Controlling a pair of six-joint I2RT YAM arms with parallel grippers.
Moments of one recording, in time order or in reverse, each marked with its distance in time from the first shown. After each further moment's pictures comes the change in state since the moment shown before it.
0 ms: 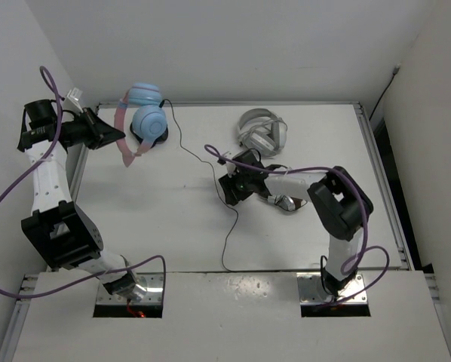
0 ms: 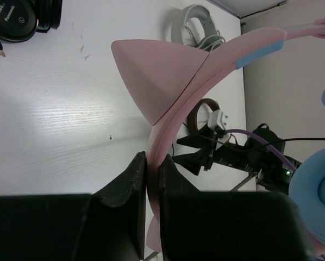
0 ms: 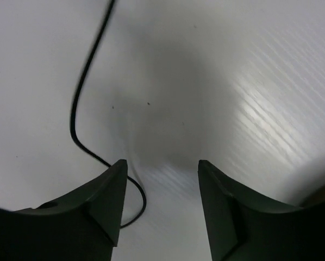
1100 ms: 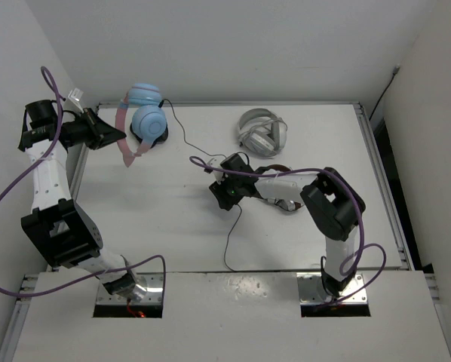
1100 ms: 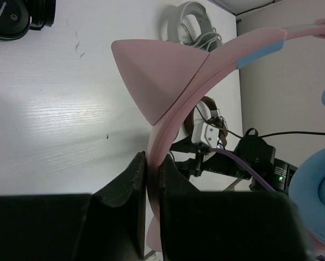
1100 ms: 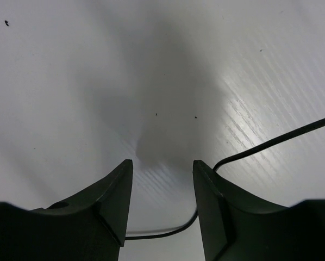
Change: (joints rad) left arm 0.000 0.014 0.000 0.000 0.022 0.002; right arm 0.088 0.032 0.056 -0.050 0.006 -0.115
